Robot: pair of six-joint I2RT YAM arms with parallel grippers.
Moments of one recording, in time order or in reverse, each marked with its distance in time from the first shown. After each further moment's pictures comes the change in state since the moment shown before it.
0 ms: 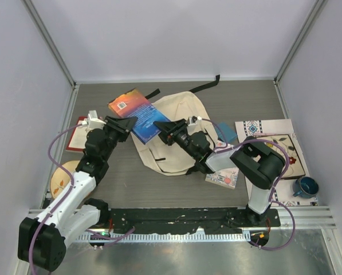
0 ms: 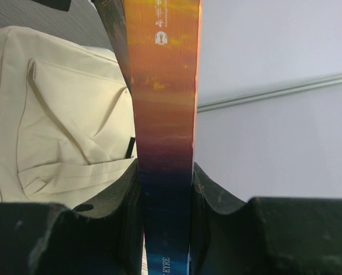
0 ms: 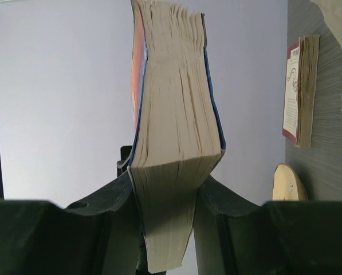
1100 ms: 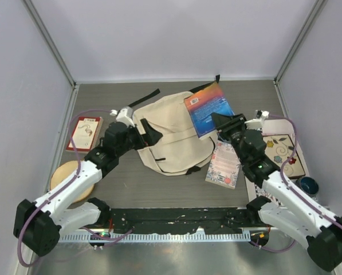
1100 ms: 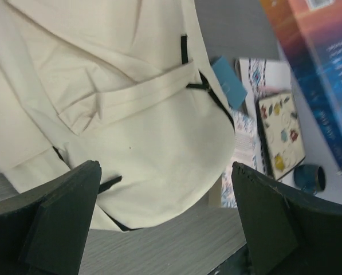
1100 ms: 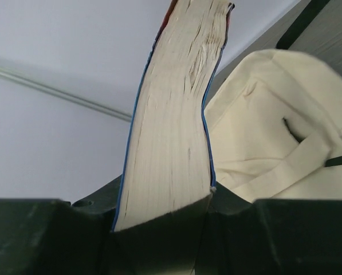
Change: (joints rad) left arm -0.177 0.090 0.163 -0.361 0.061 0.417; right arm -0.290 -0.913 -0.182 -0.871 0.196 -0.571
